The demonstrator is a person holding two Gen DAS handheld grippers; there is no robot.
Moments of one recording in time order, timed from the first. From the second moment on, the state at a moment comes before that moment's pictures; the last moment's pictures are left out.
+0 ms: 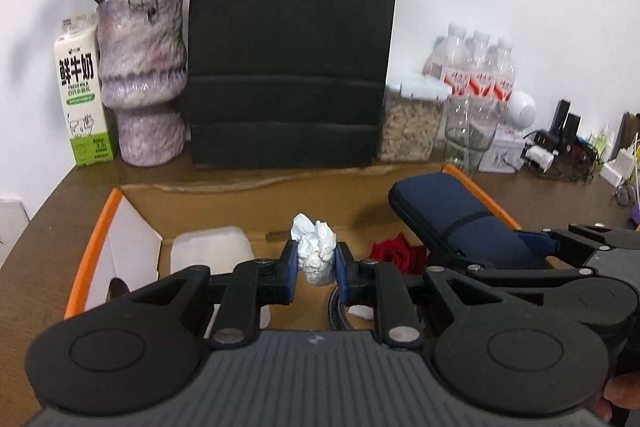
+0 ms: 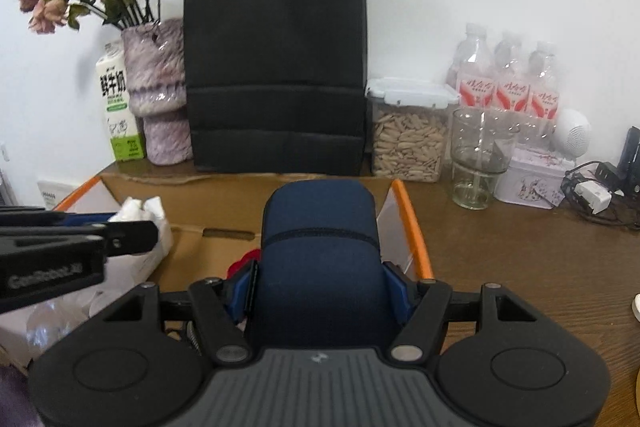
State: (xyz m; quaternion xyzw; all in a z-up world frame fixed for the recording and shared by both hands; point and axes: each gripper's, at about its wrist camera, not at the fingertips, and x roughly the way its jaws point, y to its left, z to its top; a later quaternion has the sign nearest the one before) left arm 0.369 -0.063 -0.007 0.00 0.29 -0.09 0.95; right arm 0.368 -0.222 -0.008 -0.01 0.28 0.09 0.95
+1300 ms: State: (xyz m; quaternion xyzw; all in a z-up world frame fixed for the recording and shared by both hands) left arm 0.316 -0.036 0.028 0.00 0.24 -0.03 0.97; right arm 0.320 -0.230 0.028 -0.01 0.22 0.10 0.97
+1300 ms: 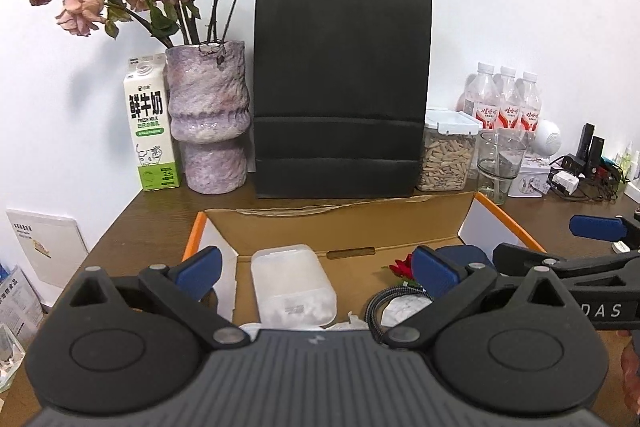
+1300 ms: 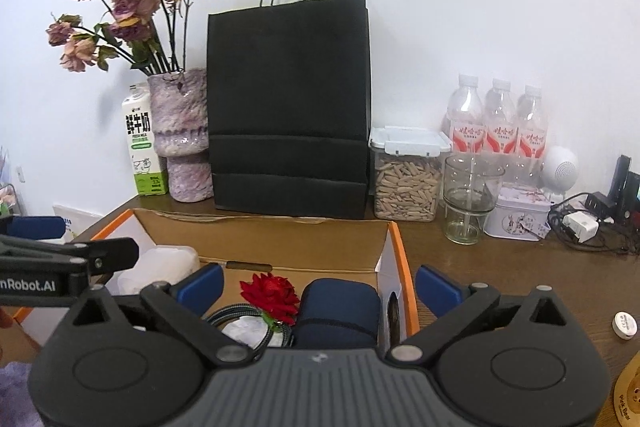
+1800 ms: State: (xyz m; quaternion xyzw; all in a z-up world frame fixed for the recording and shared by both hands) left arm 0.252 0.002 0.031 0.00 0.23 -0.01 0.97; right arm 0.263 -0.209 0.029 -0.03 0.22 0.13 0.97
